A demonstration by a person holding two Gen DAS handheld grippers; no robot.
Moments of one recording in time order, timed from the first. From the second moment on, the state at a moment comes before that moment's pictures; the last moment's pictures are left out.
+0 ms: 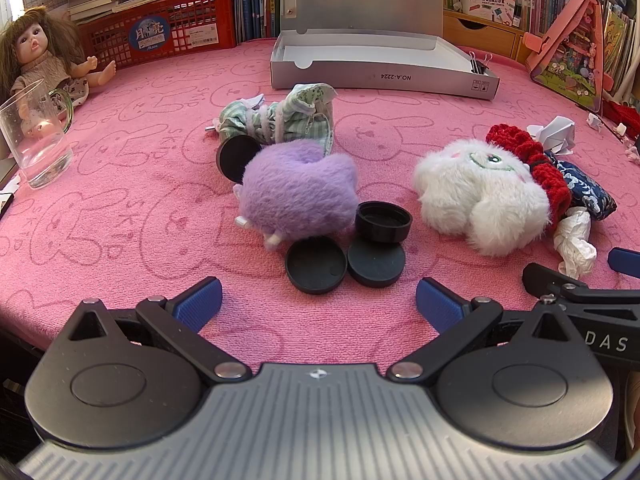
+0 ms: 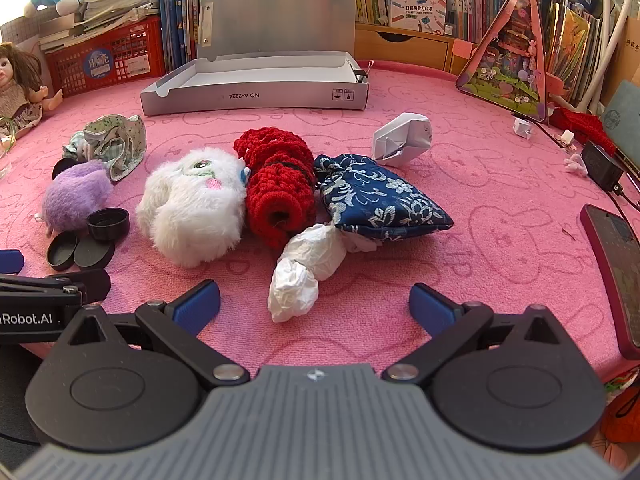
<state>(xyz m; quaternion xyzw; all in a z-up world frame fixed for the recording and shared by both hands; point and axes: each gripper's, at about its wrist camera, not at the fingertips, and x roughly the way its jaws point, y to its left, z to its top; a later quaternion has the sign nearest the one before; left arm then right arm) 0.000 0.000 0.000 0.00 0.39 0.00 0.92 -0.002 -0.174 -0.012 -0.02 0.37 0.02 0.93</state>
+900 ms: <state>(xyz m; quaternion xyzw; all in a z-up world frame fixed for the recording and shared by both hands) 0.000 0.000 0.000 0.00 0.39 0.00 0.92 -0.004 -0.177 -0.013 -0.02 0.35 0.03 0.94</state>
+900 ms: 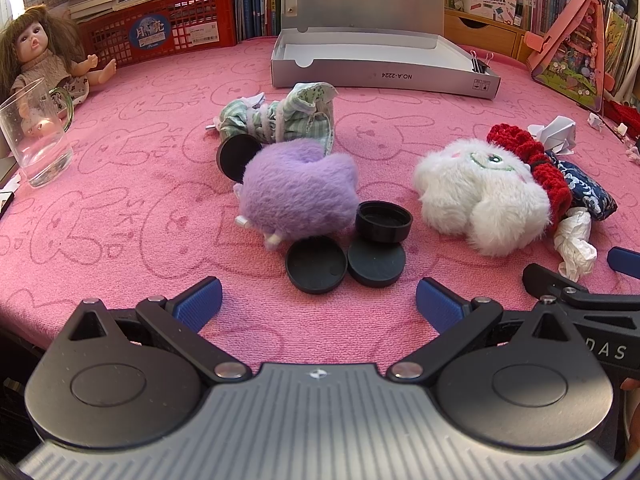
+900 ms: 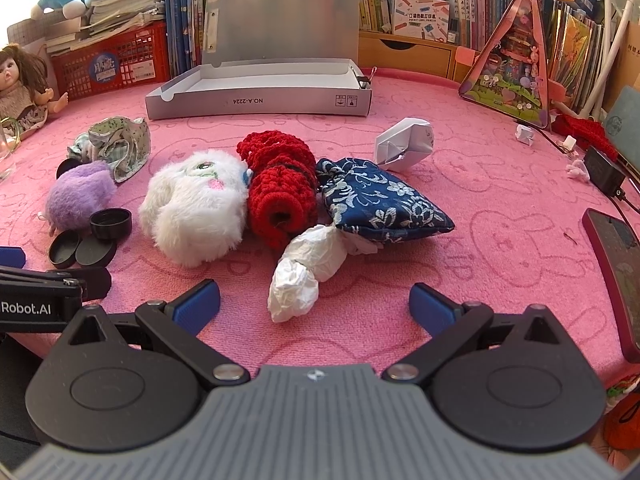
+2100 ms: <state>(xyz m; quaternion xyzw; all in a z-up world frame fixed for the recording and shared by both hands) -0.002 0.004 -0.004 0.01 0.36 -0.02 0.93 0.001 -0.184 0.002 0.00 0.33 0.06 0.94</state>
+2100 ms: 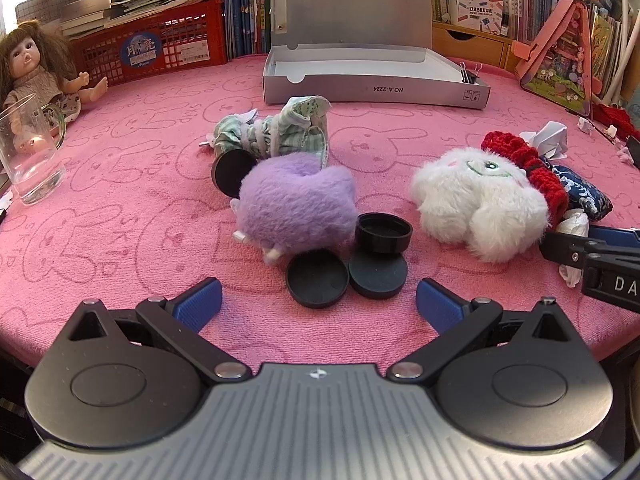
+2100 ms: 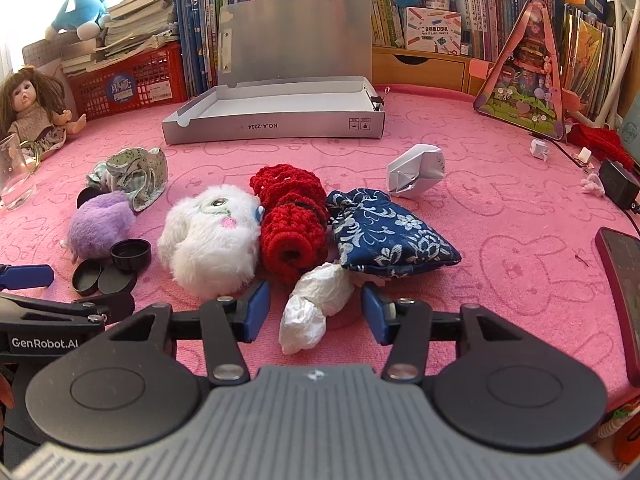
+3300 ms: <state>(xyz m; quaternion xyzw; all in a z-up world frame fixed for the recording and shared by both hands) -0.020 0.015 0.003 0.04 0.32 -0.02 0.95 -0.012 -0.162 0.007 -0.01 0.31 0.13 0.94</state>
